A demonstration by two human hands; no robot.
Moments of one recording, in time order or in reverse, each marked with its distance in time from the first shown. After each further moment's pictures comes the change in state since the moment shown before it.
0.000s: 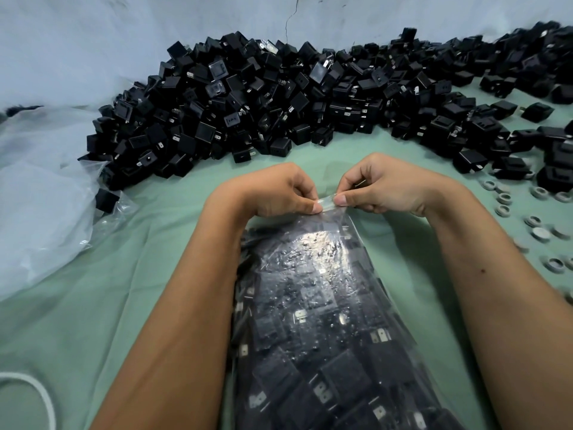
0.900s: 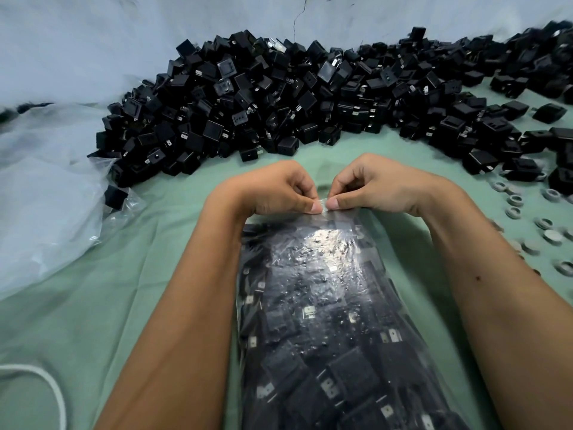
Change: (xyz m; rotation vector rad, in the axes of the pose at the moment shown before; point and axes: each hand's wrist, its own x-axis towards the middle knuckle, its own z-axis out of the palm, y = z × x) left_hand -0.007 -0.010 -0.005 -0.065 -0.011 0.025; right_hand 0.010 -0.014 0.012 -0.108 -0.017 -0.061
